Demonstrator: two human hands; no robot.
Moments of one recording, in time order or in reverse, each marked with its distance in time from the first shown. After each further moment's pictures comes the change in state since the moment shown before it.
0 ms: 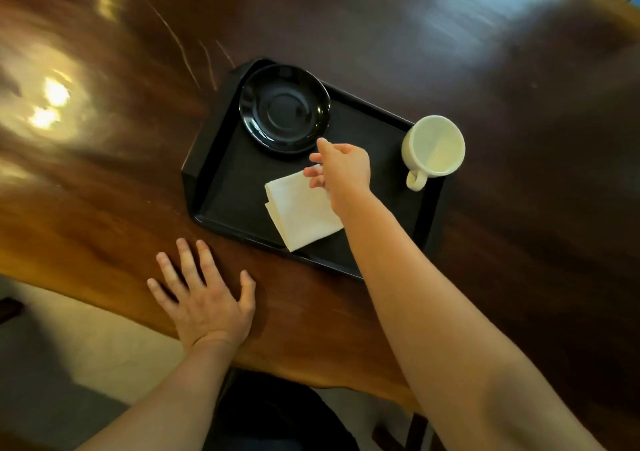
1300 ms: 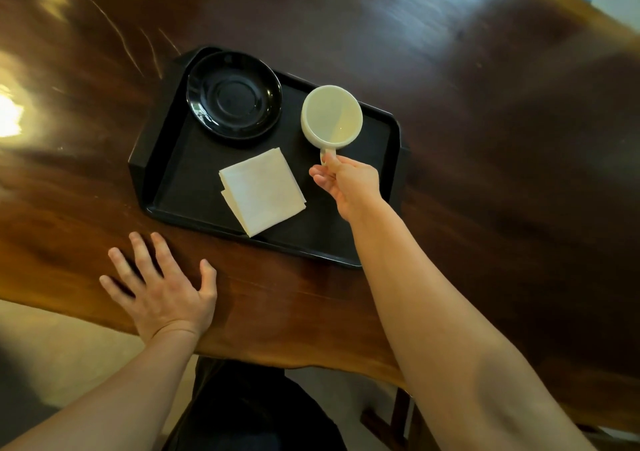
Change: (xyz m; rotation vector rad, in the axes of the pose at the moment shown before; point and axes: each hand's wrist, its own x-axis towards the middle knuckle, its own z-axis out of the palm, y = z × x) left_hand 0.001 -0.002 0.004 -0.040 0.068 0.014; right_hand -0.011 0.018 -0.085 0.279 0.078 0.201
